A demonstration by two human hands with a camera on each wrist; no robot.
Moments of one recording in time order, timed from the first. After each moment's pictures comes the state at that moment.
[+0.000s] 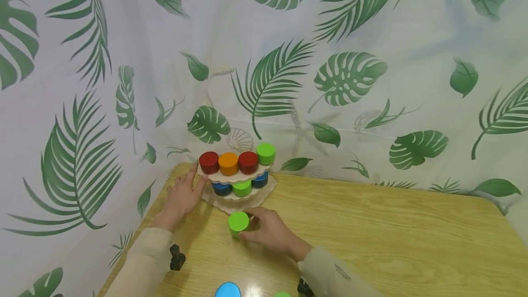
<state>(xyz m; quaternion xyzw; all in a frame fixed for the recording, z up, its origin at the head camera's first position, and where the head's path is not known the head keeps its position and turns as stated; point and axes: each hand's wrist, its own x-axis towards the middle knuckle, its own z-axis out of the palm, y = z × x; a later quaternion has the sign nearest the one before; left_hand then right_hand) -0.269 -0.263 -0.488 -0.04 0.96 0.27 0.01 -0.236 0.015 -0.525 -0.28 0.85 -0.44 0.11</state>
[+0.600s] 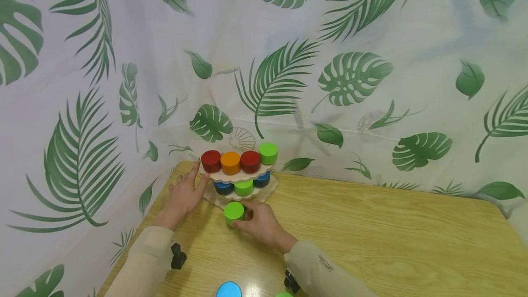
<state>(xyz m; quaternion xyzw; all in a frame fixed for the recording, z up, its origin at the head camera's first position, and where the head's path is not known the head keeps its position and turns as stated) -0.271 -0.267 -0.492 -0.03 0.96 0.28 0.00 -0.249 -0.016 -0.531 -0.24 0.87 -0.43 0.07</state>
